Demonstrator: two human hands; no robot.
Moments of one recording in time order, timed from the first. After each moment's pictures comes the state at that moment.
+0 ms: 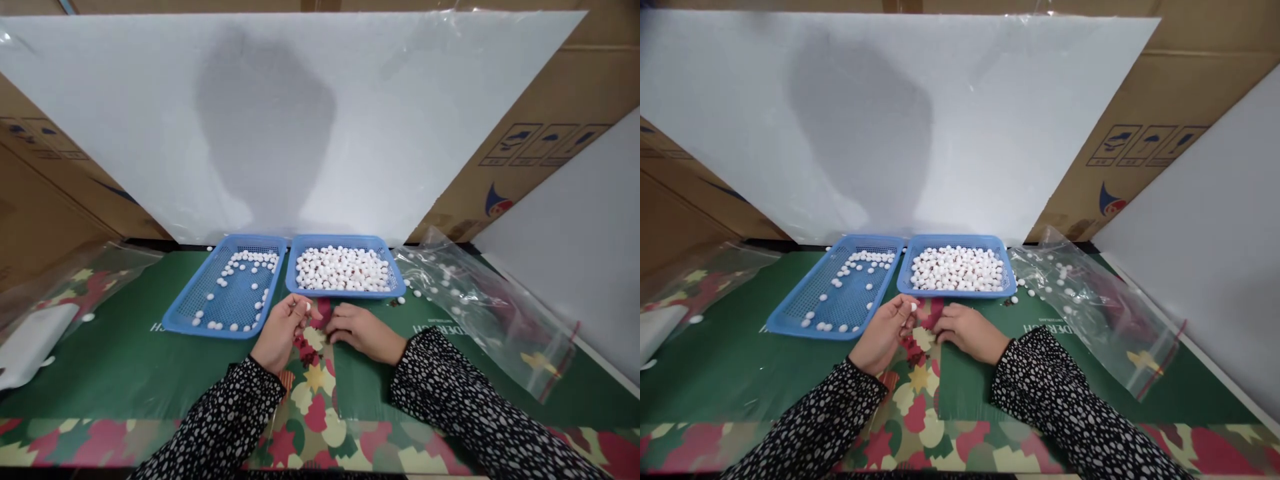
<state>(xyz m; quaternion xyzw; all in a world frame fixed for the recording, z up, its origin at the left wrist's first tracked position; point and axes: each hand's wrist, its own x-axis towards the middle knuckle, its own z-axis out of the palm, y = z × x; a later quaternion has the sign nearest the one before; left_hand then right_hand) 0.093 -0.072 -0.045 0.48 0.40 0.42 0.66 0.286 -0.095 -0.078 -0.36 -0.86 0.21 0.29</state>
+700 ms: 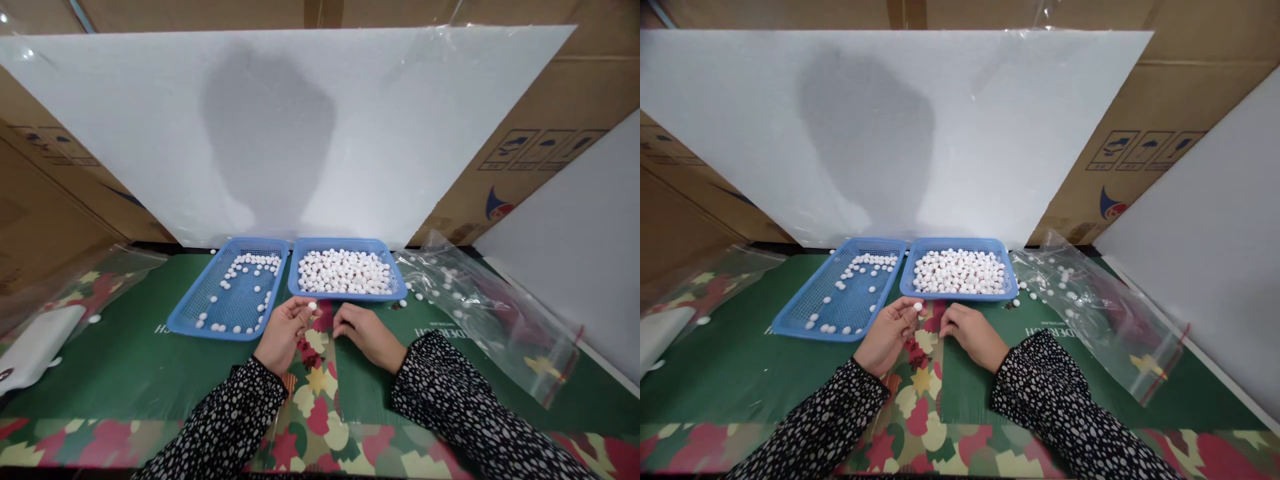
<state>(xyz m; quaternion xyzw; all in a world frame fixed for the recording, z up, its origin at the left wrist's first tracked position) 0.094 -0.072 -0.042 0.44 0.40 0.43 0.68 0.280 -0.099 -0.075 -0.46 -0.75 0.27 0.39</state>
